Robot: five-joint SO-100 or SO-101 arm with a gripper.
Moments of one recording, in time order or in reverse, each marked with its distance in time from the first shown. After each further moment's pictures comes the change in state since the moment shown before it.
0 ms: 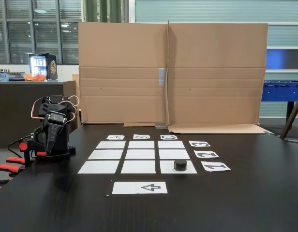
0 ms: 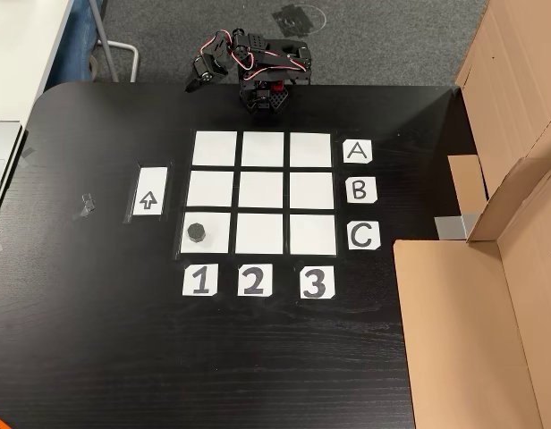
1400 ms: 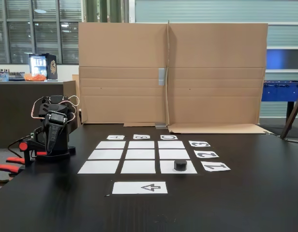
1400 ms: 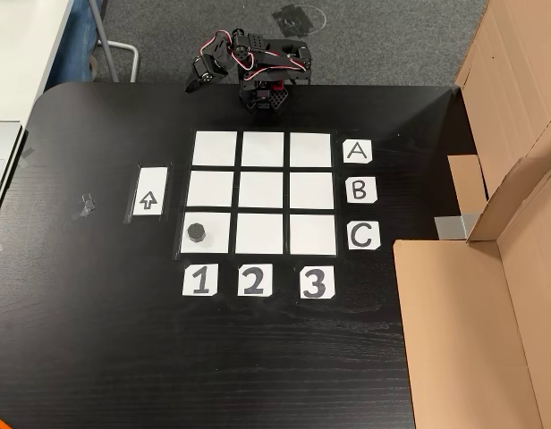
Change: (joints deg) arm -0.5 0.0 0.0 0.0 0.8
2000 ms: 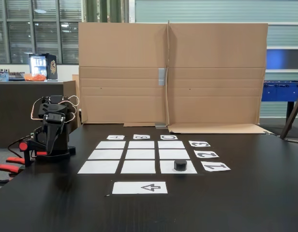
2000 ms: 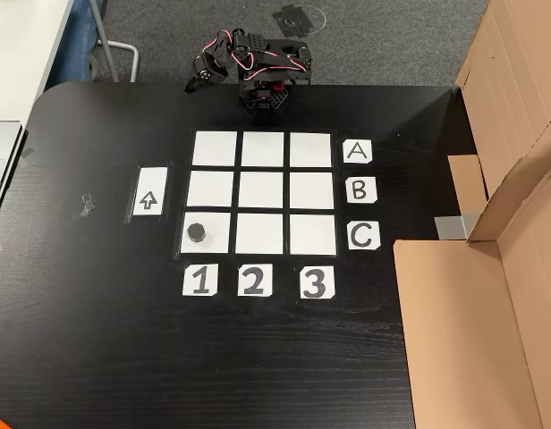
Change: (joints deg) arm 0.5 0.0 0.0 0.0 9.7
